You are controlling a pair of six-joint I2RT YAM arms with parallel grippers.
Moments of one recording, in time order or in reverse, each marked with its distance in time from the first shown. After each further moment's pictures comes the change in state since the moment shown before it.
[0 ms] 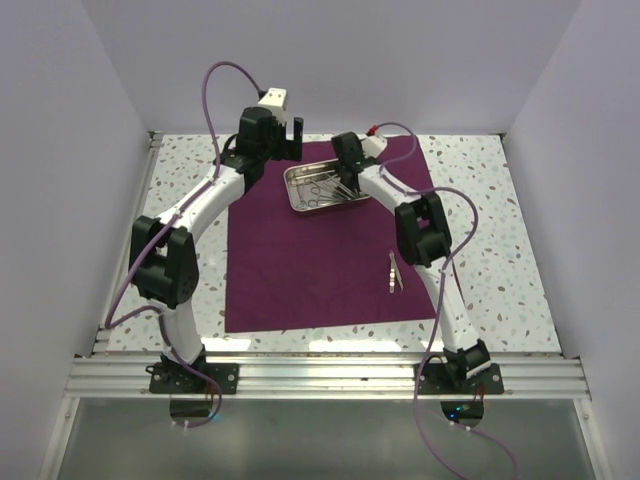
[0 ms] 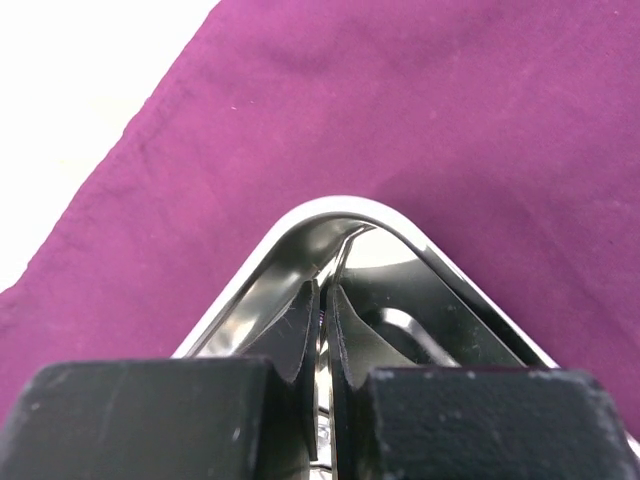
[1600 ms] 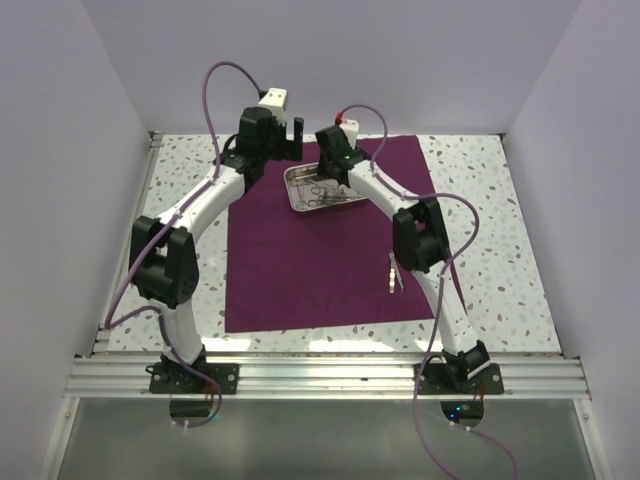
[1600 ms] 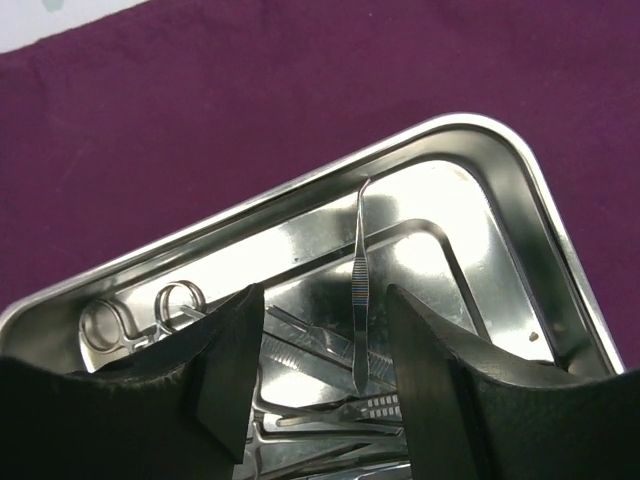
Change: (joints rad) left arm 0.000 0.000 0.000 0.000 0.007 0.000; right arm 0.082 -0.094 0.025 -0.107 -0.040 -0.454
